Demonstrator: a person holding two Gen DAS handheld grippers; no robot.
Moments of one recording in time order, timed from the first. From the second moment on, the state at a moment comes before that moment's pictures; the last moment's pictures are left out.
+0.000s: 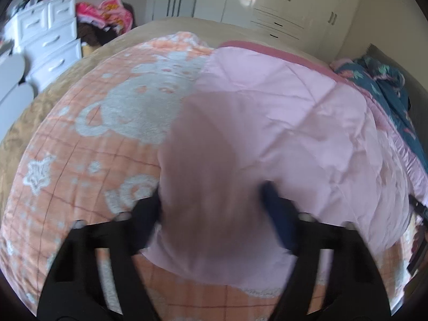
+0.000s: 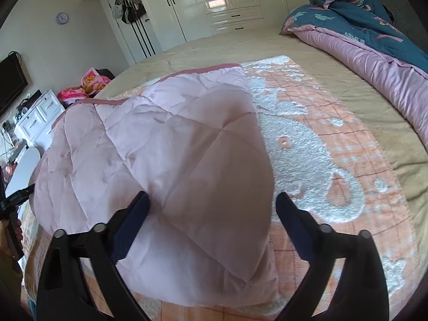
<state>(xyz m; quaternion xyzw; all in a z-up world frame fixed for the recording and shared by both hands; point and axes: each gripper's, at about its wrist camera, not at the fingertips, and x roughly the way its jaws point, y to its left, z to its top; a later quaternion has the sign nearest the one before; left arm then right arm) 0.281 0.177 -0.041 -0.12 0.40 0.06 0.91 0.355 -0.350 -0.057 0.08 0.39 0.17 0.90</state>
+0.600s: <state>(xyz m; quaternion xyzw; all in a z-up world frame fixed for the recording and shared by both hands) 0.370 0.166 -0.011 -0.09 0.40 0.13 0.90 0.441 -0.337 -0.029 0.10 0.40 0.09 0.91</state>
